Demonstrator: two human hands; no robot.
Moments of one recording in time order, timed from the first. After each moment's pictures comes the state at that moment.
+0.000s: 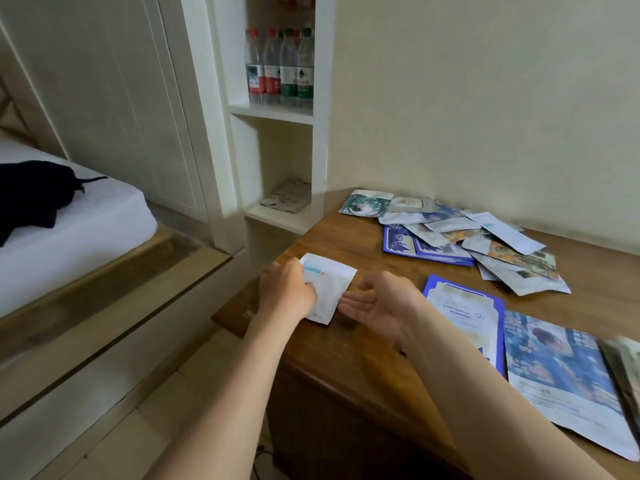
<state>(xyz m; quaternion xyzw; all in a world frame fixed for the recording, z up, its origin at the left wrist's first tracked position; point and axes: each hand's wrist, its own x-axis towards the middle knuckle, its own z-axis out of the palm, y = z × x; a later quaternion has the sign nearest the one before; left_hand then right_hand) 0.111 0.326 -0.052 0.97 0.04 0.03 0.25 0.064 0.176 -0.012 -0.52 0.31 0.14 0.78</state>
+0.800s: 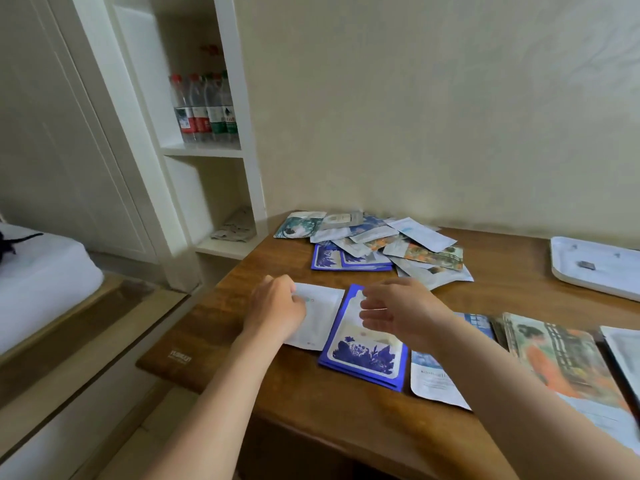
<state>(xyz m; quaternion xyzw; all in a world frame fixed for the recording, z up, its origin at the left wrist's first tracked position) 0.080 0.224 -0.023 0.96 -0.02 0.04 0.27 -0.001 0.042 0.008 -0.69 0.22 0.03 0.69</state>
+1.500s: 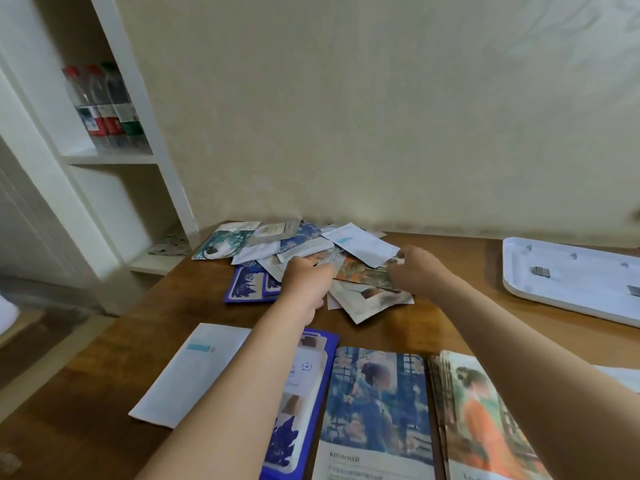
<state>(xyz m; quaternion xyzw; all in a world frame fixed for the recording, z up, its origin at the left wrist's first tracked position) 0.152 0.003 -0.017 0.79 0.04 -0.14 0.60 0.101 -0.178 -0.016 -0.91 0.27 -0.01 0.32</state>
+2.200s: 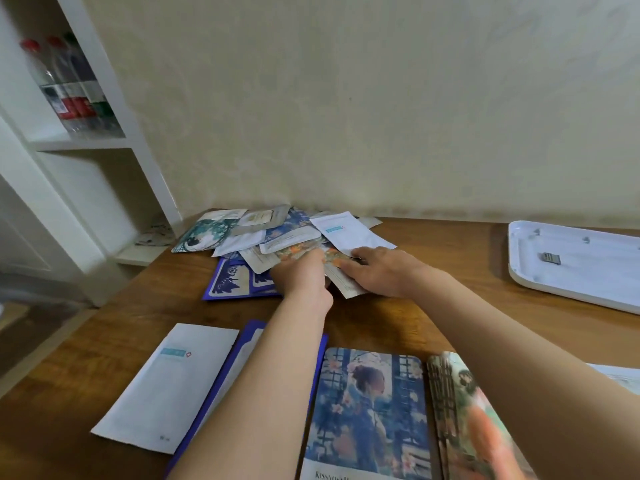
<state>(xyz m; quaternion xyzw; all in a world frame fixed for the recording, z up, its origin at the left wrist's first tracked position) 0.164 -0.034 -0.037 0.52 0.24 -0.10 0.81 0.128 -0.160 -0.026 -0.97 0.12 0.10 0.16</state>
